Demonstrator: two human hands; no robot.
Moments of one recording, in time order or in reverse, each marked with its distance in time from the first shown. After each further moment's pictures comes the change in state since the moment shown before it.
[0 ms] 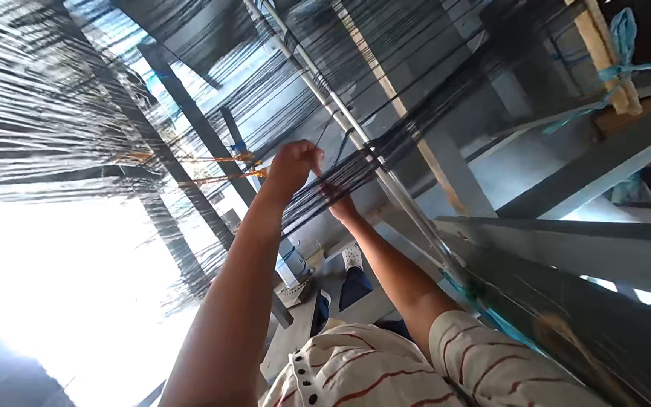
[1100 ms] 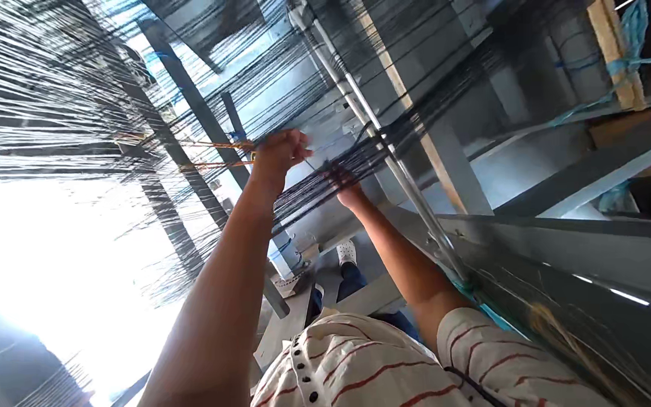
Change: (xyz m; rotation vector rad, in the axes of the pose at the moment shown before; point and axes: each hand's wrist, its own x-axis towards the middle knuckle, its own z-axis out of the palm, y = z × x) left_hand -0.004 -0.034 -0.007 -0.560 0.187 -0.091; right_hand -0.004 -0.043 -0.031 0.201 0.059 -0.210
